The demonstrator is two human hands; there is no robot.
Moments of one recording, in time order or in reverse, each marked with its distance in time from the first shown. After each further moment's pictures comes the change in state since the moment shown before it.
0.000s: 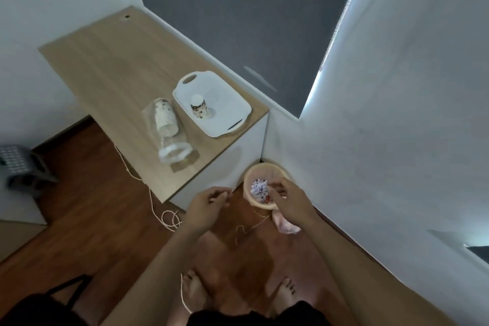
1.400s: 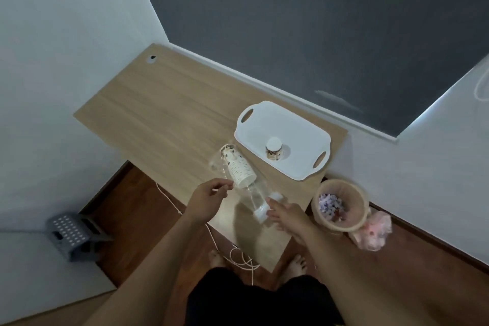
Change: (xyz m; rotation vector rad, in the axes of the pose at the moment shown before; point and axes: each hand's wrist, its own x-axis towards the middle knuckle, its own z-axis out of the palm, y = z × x) left_hand 0.237 0.027 -0.354 0.223 -0.096 0.083; right_hand 0.205 -0.200 0.279 0.559 -0.095 0.560
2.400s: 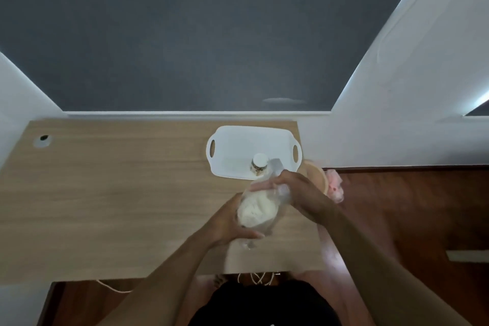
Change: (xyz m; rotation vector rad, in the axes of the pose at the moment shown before) left_hand 0.160 -0.013 -0.079 0.288 -0.958 0.514; right_hand -0.102 -0.168 0.123 0.243 0.204 -0.437
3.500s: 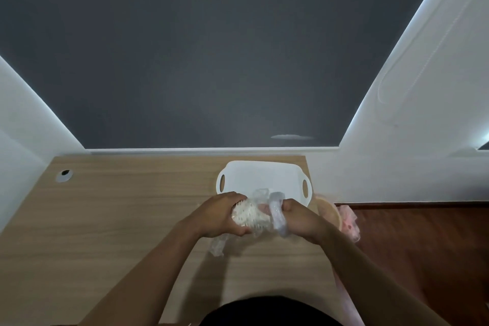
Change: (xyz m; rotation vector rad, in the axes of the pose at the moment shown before) left_hand 0.021 0.070 -0.112 0.614 0.096 0.110; right_hand 0.040 -0.015 0.004 -0.312 0.063 0.048
